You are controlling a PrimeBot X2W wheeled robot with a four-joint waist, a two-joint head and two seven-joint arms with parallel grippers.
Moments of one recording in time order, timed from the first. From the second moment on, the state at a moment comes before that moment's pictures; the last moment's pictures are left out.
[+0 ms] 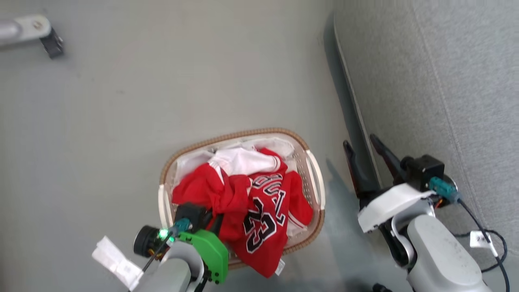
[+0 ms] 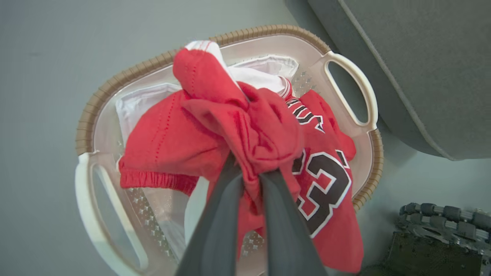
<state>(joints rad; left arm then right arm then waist) -0.46 0.06 -0.65 0.92 -0.43 -0.12 -0.26 -0.37 -0.11 0.28 0.40 0.36 0.13 -0.26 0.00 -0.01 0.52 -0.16</state>
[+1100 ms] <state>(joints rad) -0.40 0.05 -0.47 0.29 -0.32 -0.13 -0.26 -0.32 -0.15 0.55 0.29 0.30 0.13 -0.26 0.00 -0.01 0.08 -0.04</state>
